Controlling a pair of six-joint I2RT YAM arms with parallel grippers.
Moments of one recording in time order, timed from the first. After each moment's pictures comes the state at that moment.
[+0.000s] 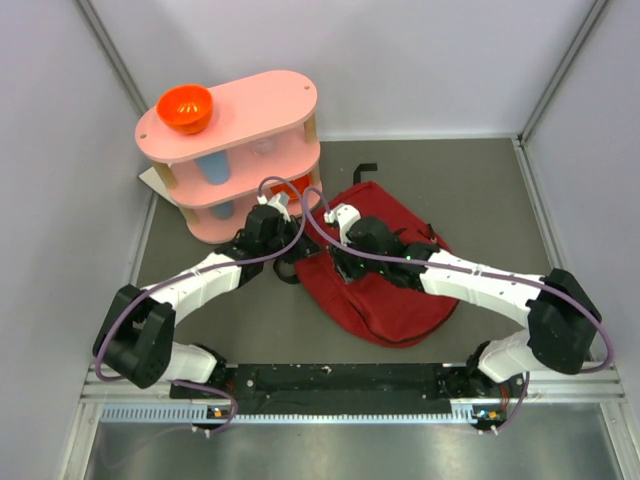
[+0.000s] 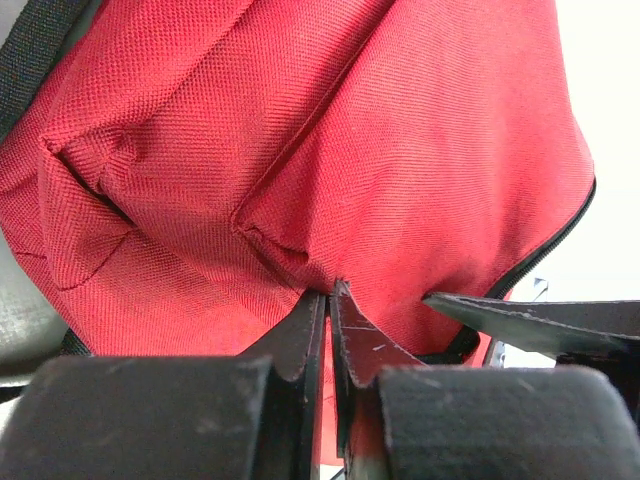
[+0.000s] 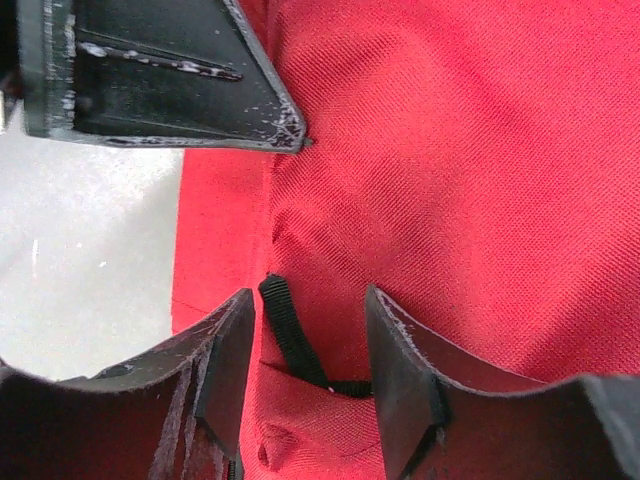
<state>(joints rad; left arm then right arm) -0.50 1.37 0.74 0.05 0.28 -0.85 0.92 1.42 0.97 -0.22 0.08 0.13</state>
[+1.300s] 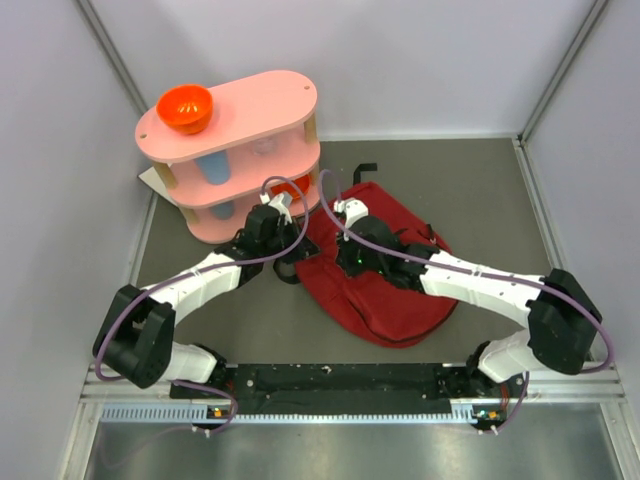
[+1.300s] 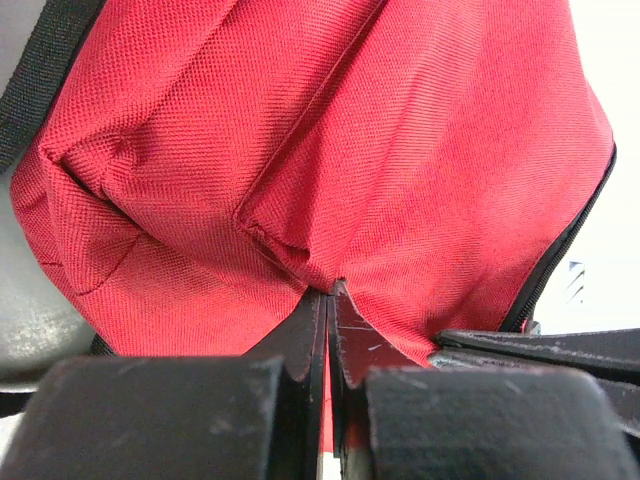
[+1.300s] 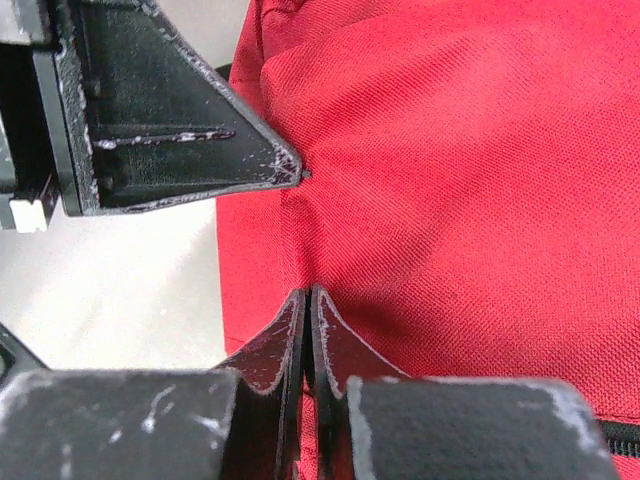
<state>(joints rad) -0.50 1.37 0.74 0.03 0.29 -0.76 0.94 1.43 0.97 -0.17 0.14 0.33</state>
